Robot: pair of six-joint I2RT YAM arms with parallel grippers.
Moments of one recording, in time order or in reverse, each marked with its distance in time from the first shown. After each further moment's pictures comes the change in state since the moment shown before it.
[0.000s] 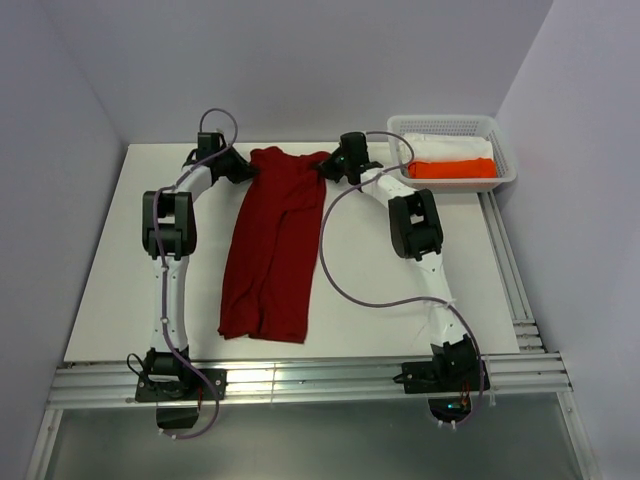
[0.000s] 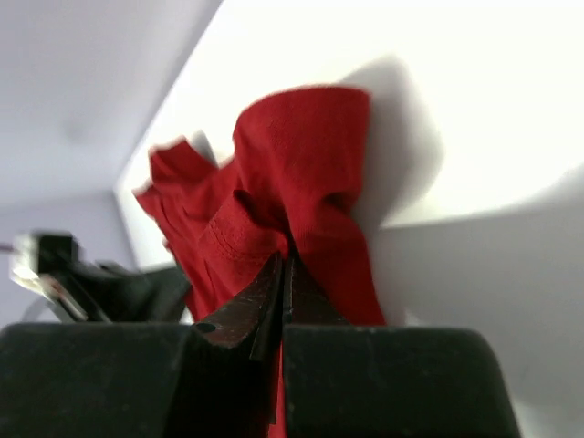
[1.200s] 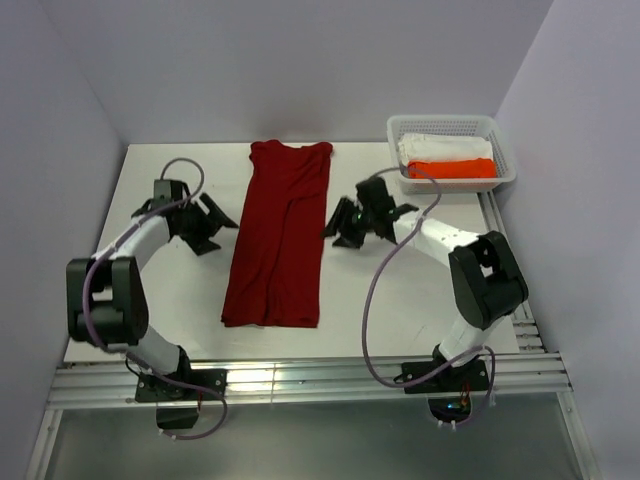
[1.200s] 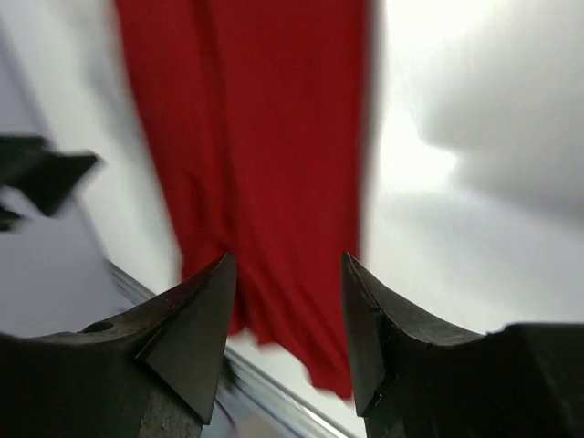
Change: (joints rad) left arm 0.089 -0.948 -1.015 -0.230 -0.060 0.063; right arm 0.103 -0.914 -1.022 -0.138 -0.130 -0.215
